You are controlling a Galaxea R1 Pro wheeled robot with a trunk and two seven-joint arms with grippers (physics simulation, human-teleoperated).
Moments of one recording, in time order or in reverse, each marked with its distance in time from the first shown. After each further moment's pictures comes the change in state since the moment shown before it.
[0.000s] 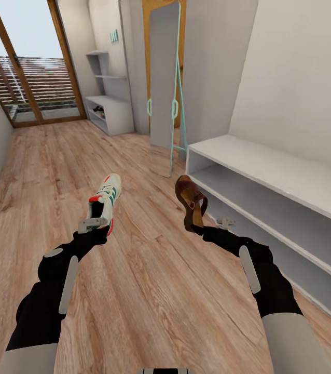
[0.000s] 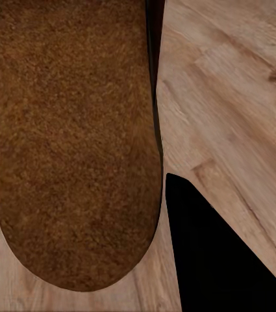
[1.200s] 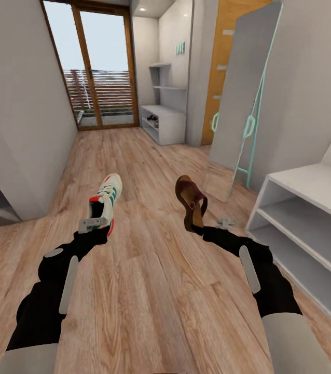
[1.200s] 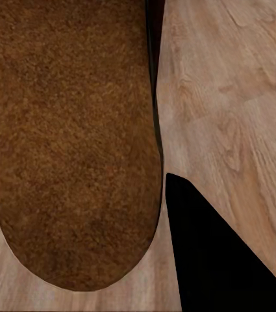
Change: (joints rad) left arm 0.000 -0.002 0.000 0.001 0.002 0.000 -0.001; right arm 0.000 0.000 0.000 0.002 0.001 -0.001 -0.002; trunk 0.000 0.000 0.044
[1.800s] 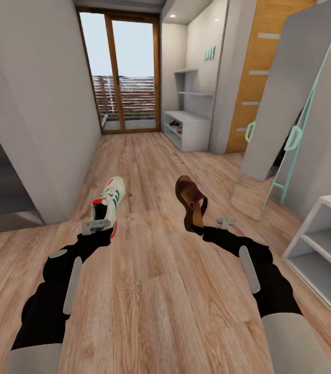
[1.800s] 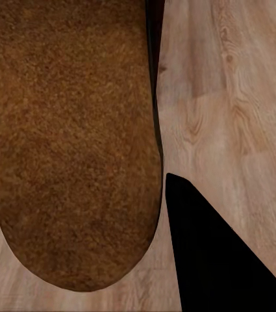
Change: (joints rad) left arm 0.000 -0.020 0.000 0.027 -0.001 -0.002 0.000; right arm 0.000 0.000 0.000 0.000 0.000 0.000 0.000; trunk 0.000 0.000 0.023
